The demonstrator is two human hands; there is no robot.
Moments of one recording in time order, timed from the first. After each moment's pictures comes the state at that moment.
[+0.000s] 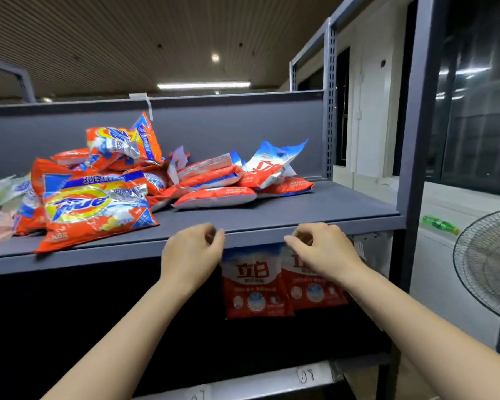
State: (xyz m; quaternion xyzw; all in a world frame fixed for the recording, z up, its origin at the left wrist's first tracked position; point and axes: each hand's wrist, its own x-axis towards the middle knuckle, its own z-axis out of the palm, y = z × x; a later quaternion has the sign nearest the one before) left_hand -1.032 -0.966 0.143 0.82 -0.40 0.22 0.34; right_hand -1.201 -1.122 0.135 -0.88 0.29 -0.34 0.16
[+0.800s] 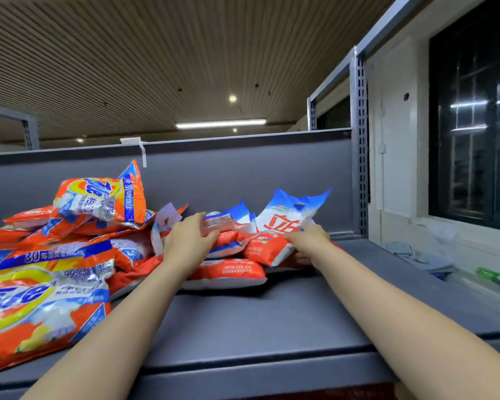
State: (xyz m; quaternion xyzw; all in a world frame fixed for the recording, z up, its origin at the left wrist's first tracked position) left_hand -0.868 -1.129 0.232 0.84 -0.35 0.23 0.35; right_hand -1.014 -1.297 0.222 -0.69 0.39 -0.35 0.50
